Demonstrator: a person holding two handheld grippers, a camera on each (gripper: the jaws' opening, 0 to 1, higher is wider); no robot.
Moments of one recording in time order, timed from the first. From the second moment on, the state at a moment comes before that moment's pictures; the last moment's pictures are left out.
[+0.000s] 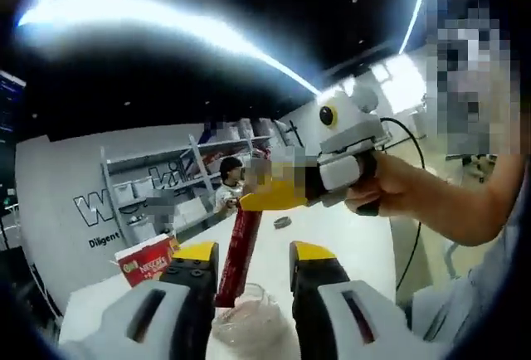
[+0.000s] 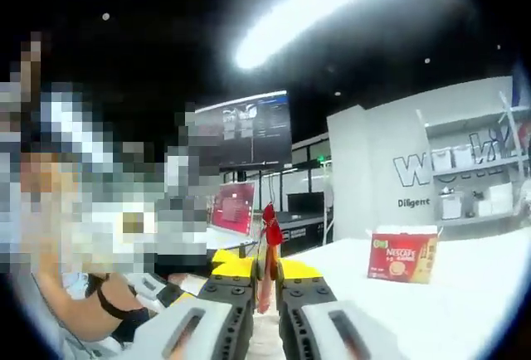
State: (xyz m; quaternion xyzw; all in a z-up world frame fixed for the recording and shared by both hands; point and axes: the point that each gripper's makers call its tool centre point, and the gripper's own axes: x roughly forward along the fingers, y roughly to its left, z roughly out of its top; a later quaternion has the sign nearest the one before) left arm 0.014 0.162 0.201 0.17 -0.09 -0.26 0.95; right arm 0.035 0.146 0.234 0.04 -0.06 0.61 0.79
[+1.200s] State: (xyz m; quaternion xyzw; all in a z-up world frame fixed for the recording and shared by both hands) left arm 0.021 0.199 0.192 0.09 -0.05 -0.40 0.91; right arm 0.035 0.143 0.235 0.05 -0.05 0.61 0.79
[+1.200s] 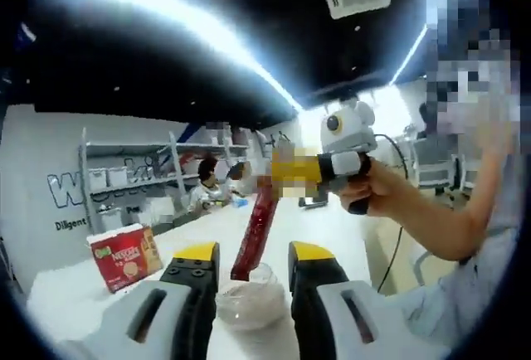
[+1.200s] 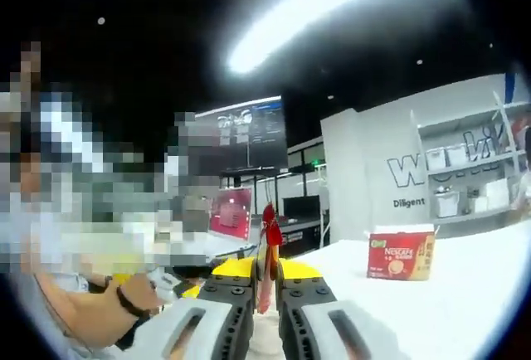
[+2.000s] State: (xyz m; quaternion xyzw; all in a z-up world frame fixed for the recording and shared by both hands) left arm 0.030 0.167 0.186 0.09 0.09 -0.64 0.76; right arm 0.032 0.154 0.237 0.04 -0.04 0.64 0.77
